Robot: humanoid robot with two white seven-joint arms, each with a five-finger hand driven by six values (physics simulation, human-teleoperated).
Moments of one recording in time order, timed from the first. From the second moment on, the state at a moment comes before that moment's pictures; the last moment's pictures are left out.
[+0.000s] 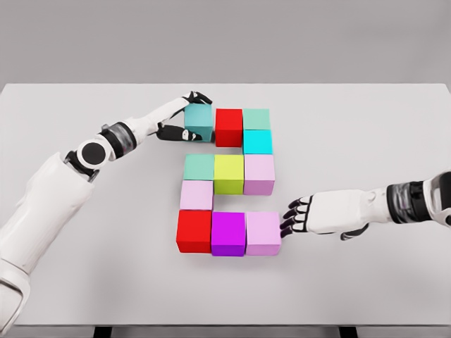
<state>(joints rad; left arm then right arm) -0.71 0.31 -0.66 -0.97 -0.02 -0.21 -0.35 -0.65 -0.98 0.93 -1.76 0.39 -0.61 0.61</state>
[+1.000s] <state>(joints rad) -0.71 0.31 -0.65 -0.96 -0.01 -0.23 -0.34 -0.44 -1.04 0.48 -1.37 -0.04 -0.61 0.61</state>
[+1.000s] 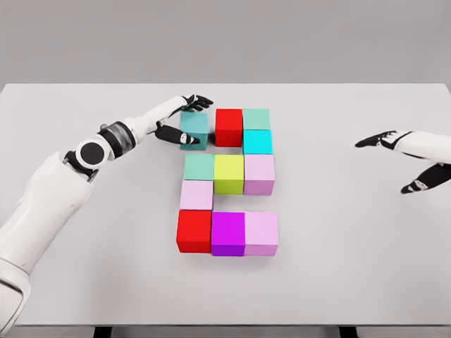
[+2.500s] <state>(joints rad) -0.74 0.30 -0.65 -0.91 -0.07 -0.23 -0.33 -0.40 -0.89 0.30 -1.33 0.03 -0.61 0.61</state>
